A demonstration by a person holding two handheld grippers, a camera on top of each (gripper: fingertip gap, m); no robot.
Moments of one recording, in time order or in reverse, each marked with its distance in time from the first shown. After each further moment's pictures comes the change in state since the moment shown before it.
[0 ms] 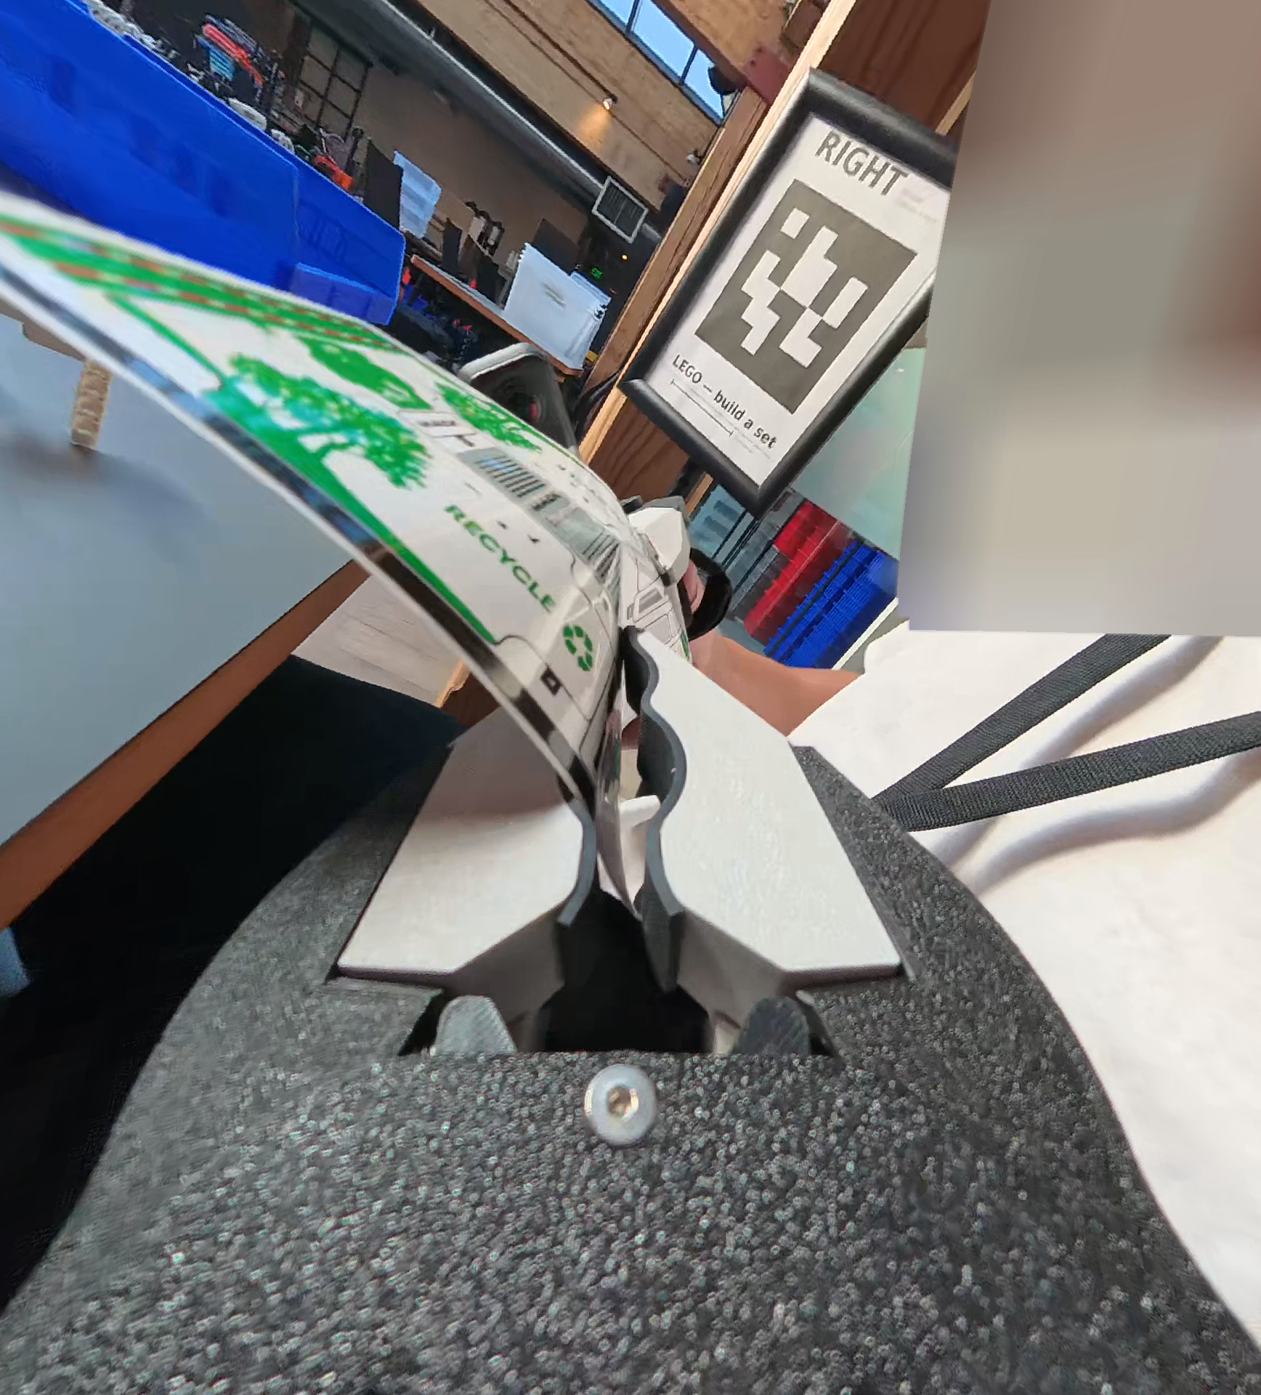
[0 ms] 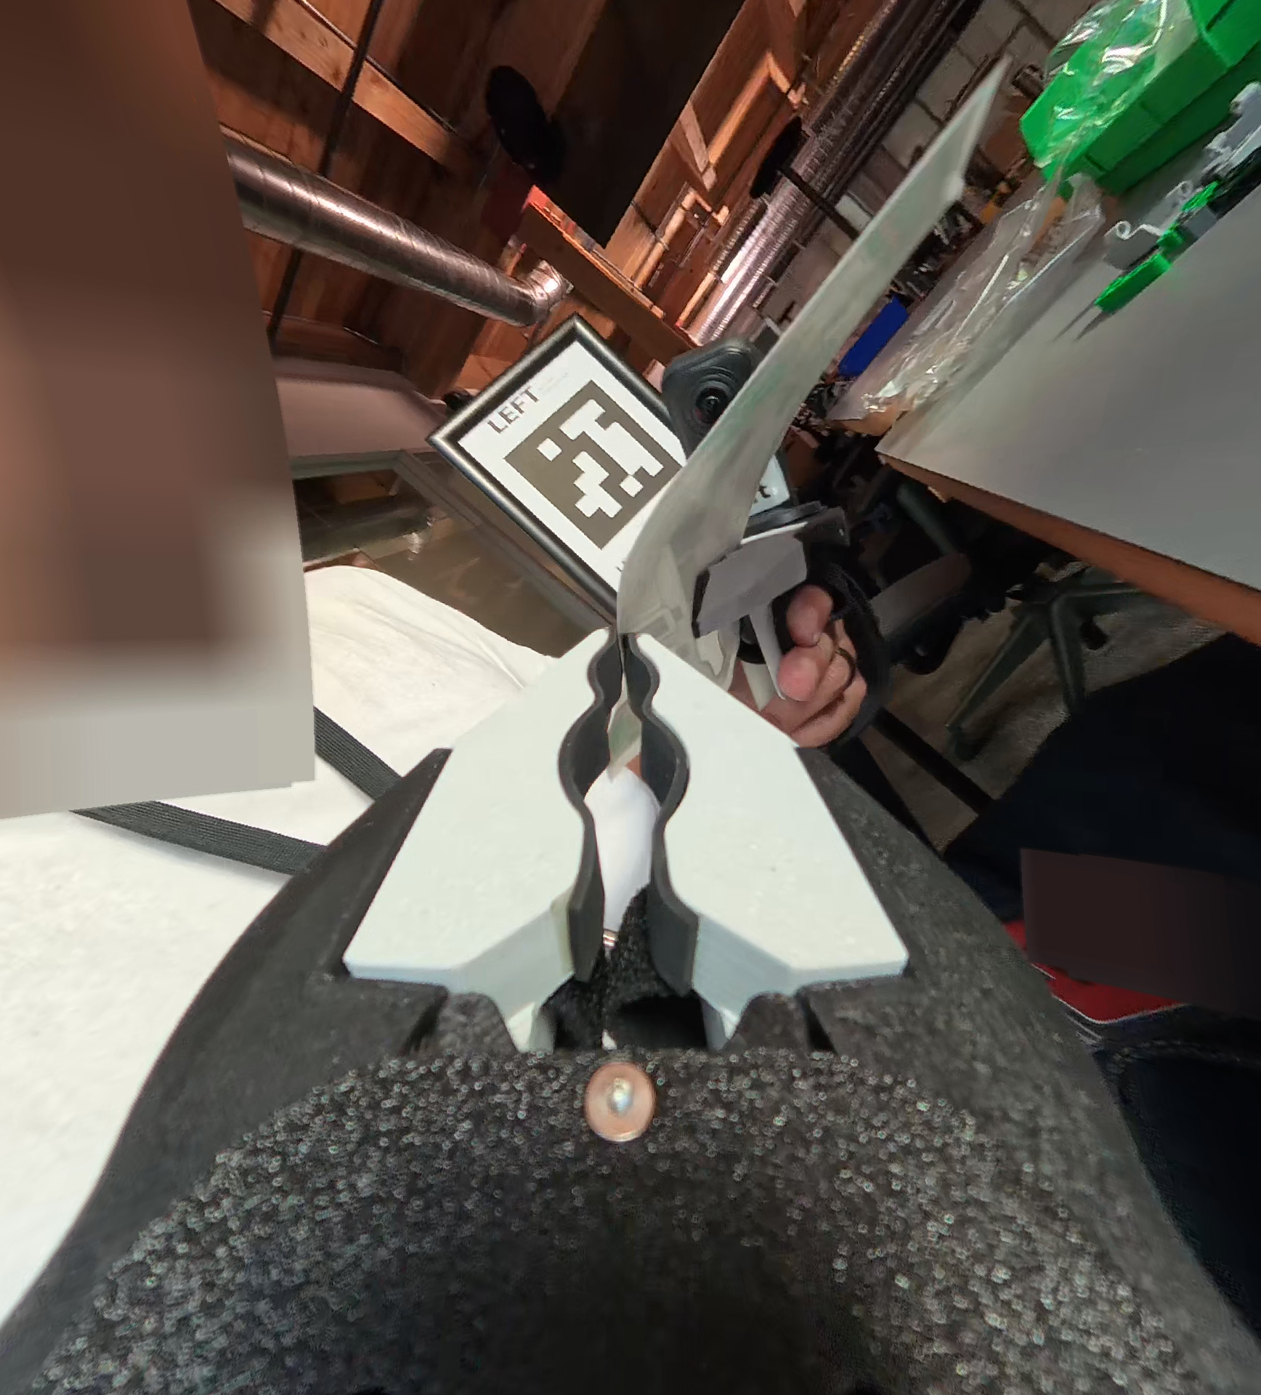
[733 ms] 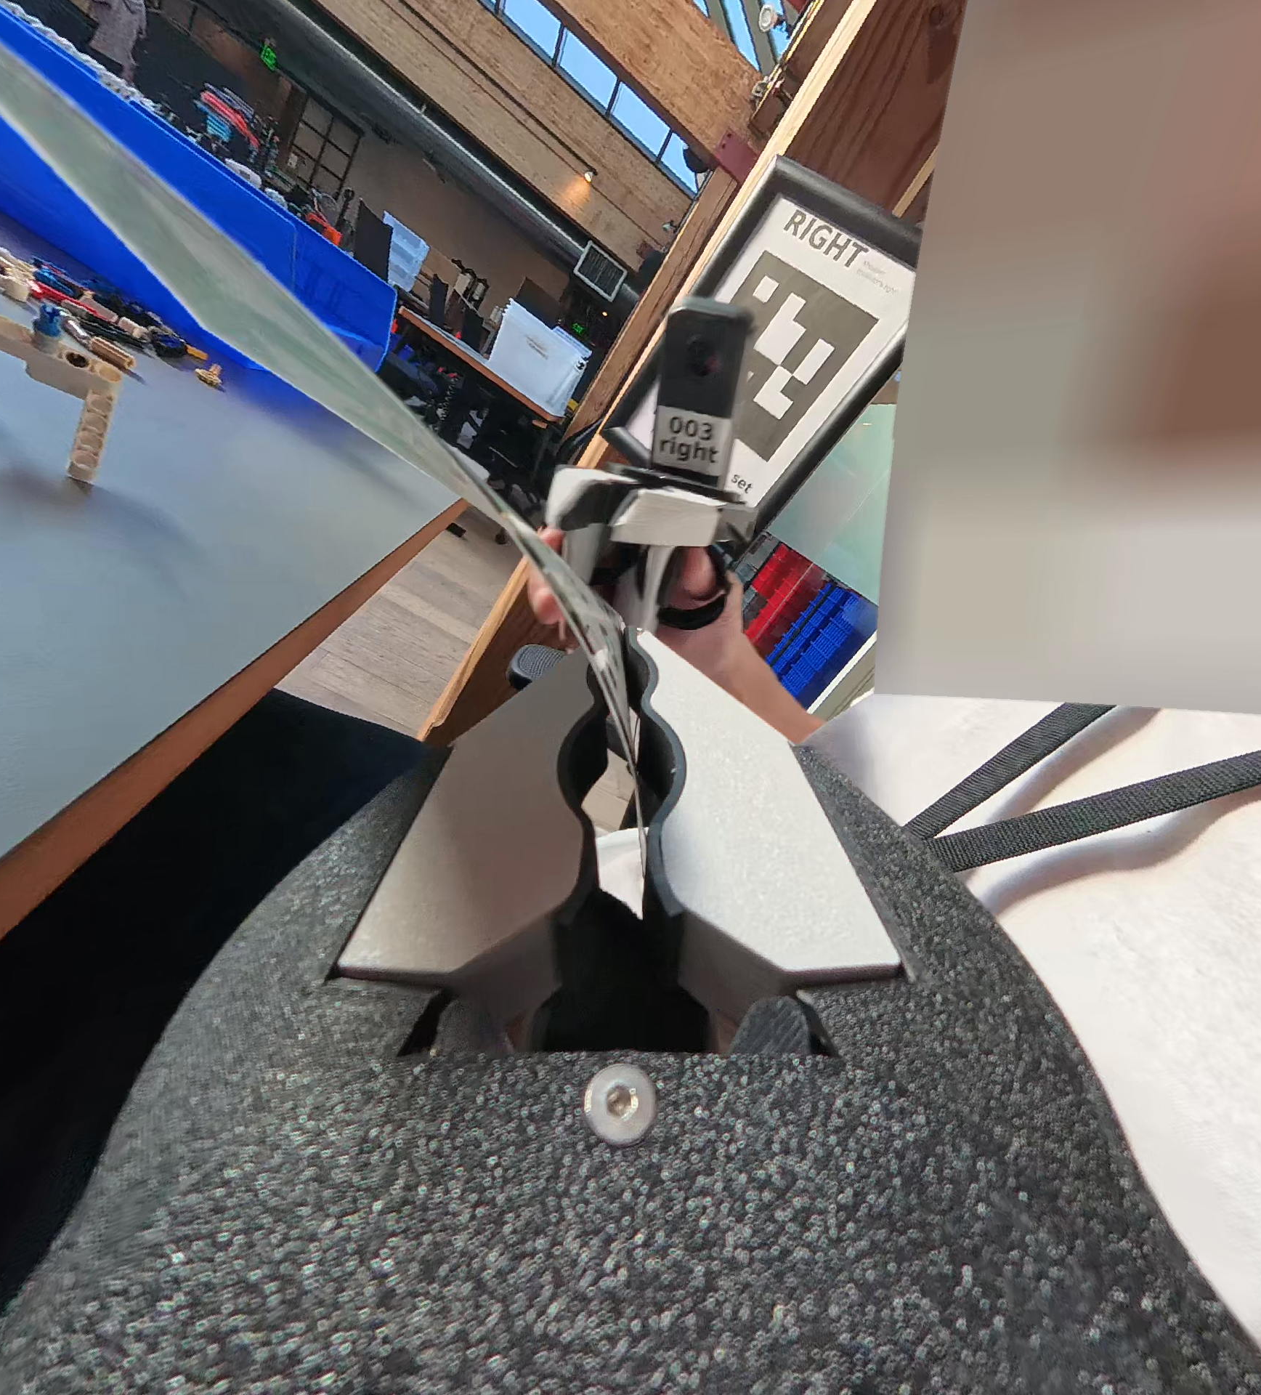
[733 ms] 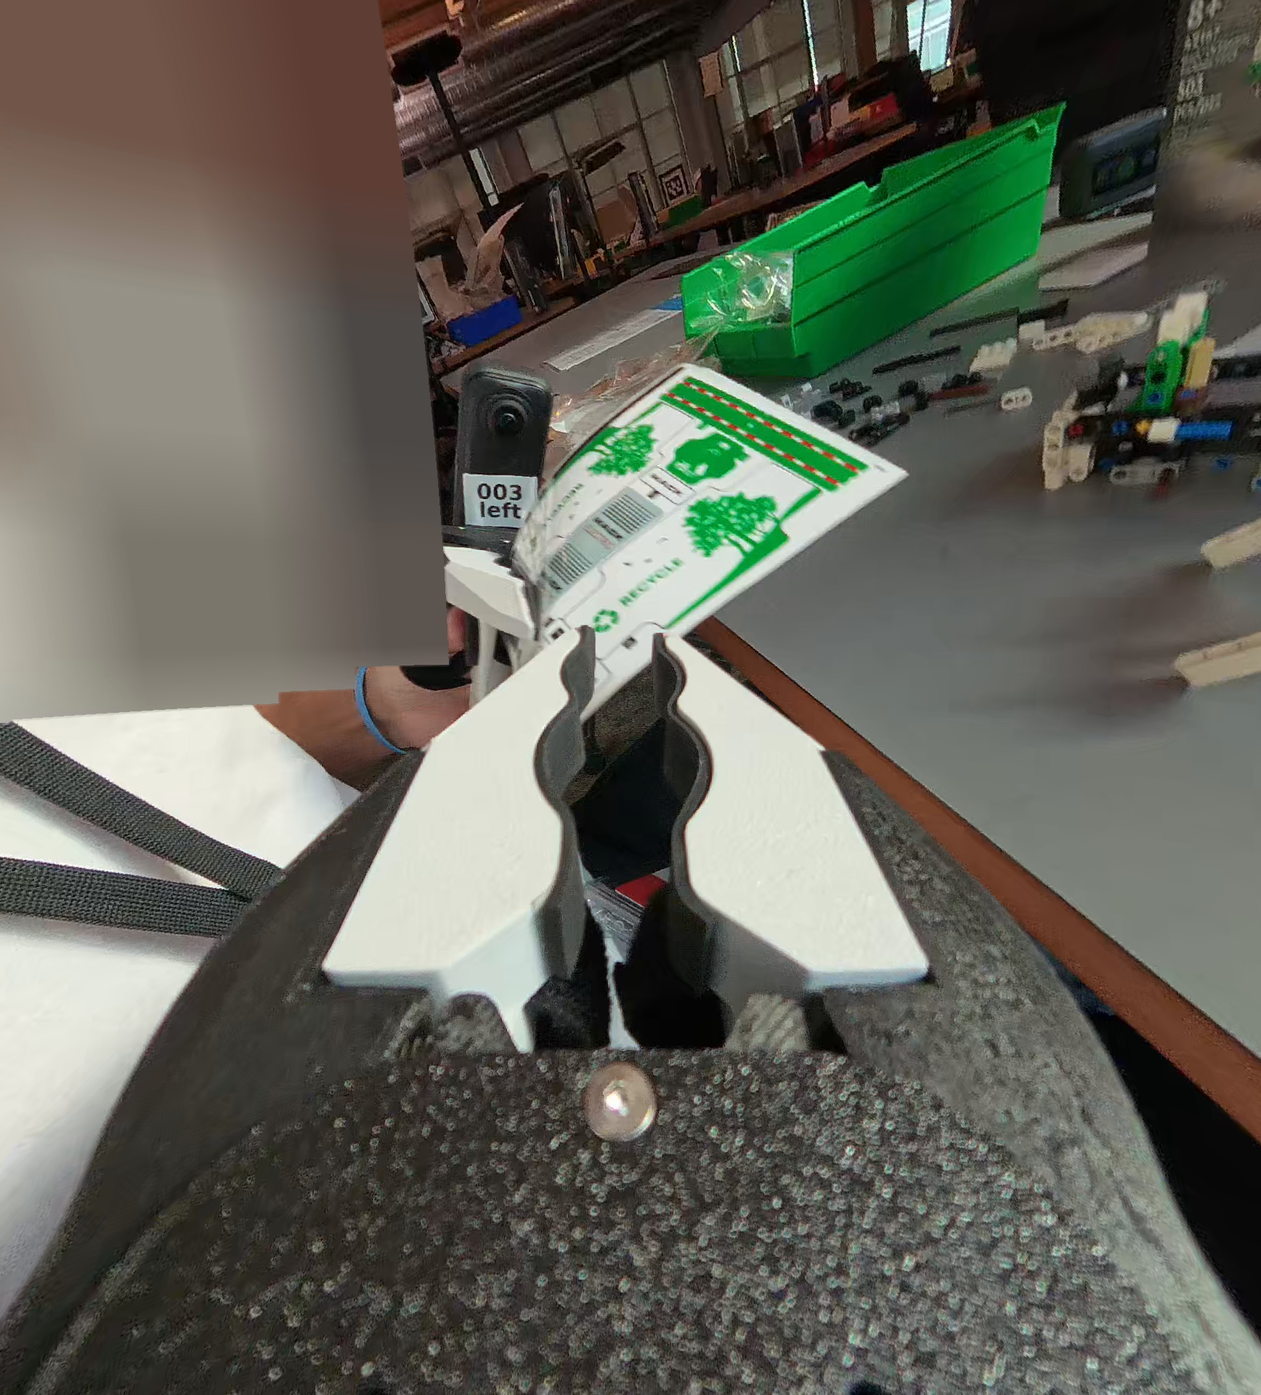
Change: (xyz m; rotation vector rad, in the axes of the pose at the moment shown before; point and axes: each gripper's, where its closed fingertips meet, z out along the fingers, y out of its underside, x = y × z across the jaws) left arm 0.005 -0.010 -0.002 0.071 0.040 -0.034; right arm 0.005 -0.031 -0.022 -0.075 0.547 -0.586
